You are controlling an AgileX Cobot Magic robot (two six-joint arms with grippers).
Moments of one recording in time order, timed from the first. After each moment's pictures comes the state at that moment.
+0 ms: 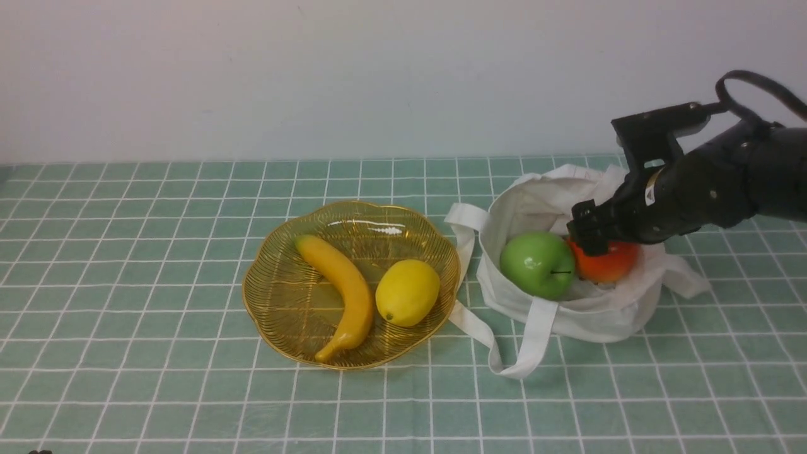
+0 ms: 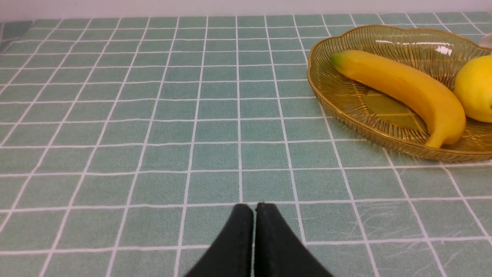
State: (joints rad) right arm 0.24 1.87 -1.21 -0.29 0.46 0.26; left arm -0.06 -0.01 0.03 0.03 0.38 -0.06
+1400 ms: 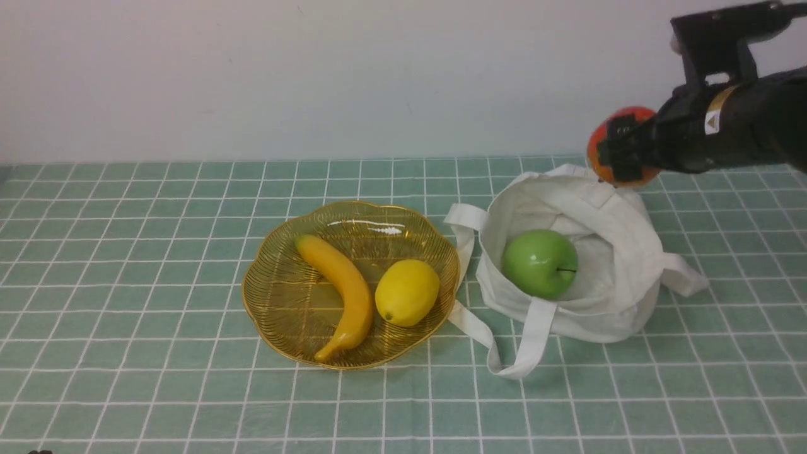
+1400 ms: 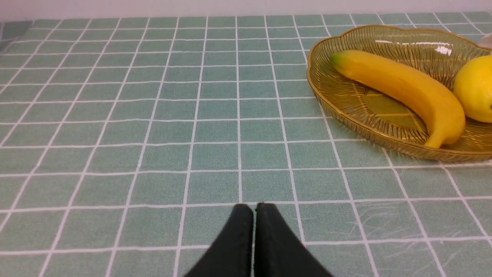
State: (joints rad) right arm 0.29 1.57 -1.21 -0.25 0.49 0.28; left arm -0.06 -0.01 0.03 0.03 0.38 -0.06
